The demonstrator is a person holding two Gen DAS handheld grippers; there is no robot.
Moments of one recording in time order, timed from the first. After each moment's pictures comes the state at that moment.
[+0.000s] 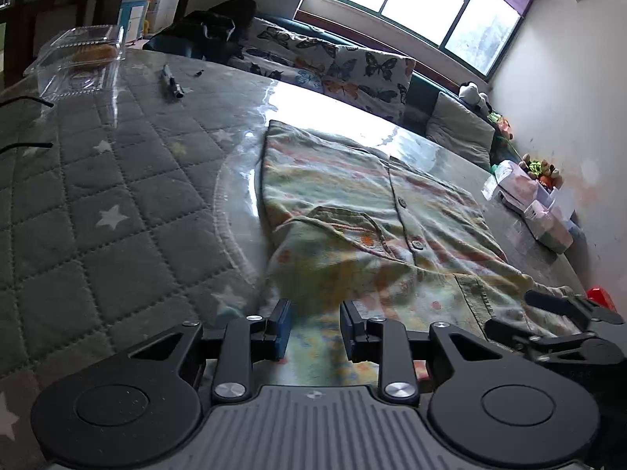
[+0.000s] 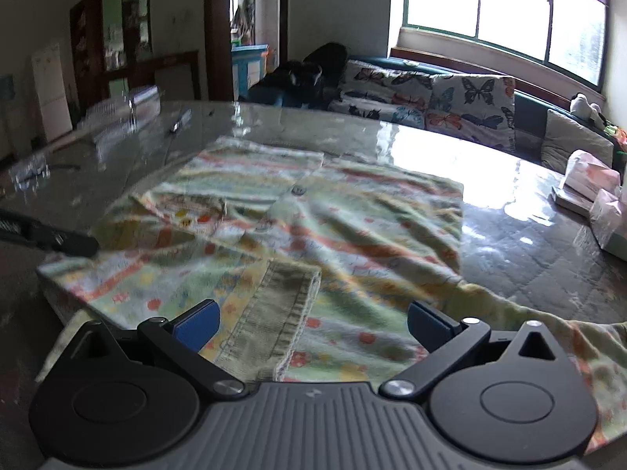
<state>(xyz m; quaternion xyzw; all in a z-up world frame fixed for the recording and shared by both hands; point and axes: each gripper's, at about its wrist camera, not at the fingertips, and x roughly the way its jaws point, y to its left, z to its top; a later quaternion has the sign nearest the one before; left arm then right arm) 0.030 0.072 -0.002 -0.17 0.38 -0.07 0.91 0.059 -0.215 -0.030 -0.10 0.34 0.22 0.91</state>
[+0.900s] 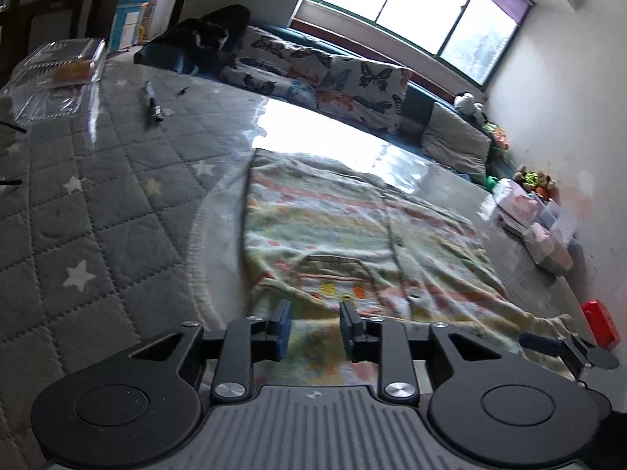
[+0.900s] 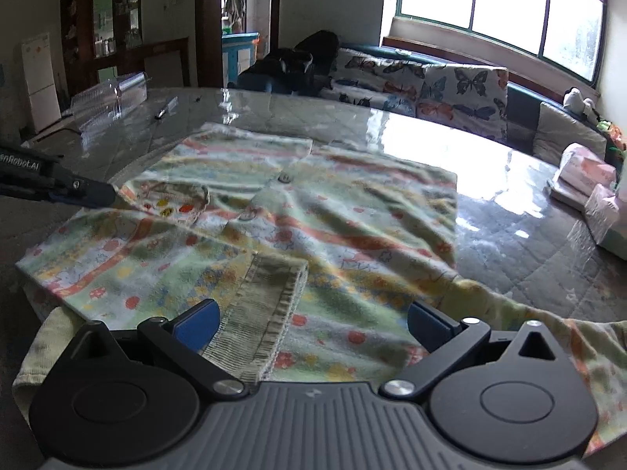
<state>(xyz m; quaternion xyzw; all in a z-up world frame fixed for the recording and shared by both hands) 0.070 0.059 0.008 -0.17 0.36 -0.08 0.91 0.066 -0.220 -0.031 -0.10 0.34 0.20 0.91</state>
